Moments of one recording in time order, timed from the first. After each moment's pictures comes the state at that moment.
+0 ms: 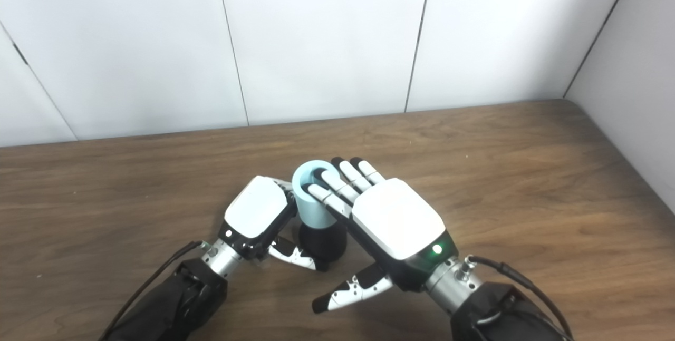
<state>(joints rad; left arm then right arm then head) -0.48 0.18 -0.66 0.48 1.00 -0.35 0.43 0.01 -0.23 0.12 -0.80 -1.12 -0.13 0.64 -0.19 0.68</state>
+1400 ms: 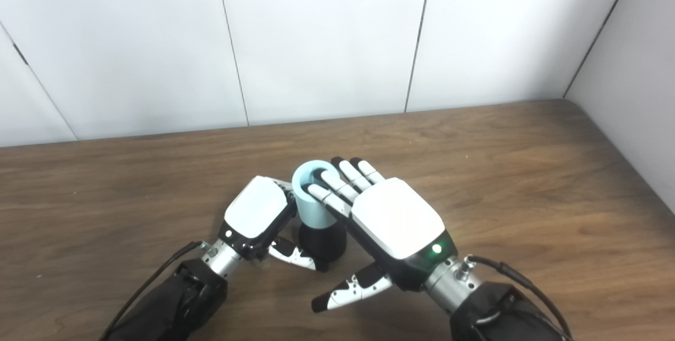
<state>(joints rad) -0.48 0.18 -0.66 0.48 1.00 -0.35 0.43 0.01 -0.23 0.13 -0.80 -1.12 -0.12 0.63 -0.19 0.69</state>
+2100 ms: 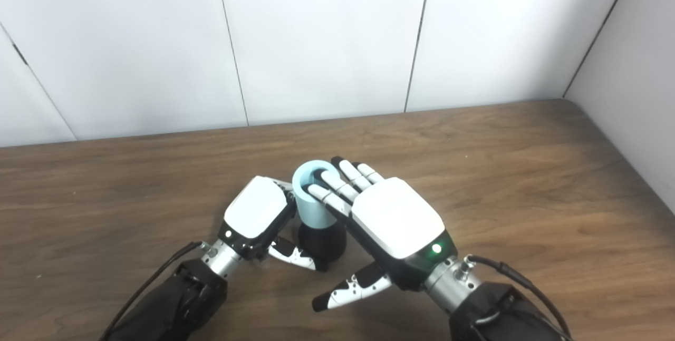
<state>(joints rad) -0.48 0.18 -0.66 0.47 1.00 -0.34 0.43 0.01 -0.23 0.14 -0.80 -1.13 -0.11 0.63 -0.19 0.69</state>
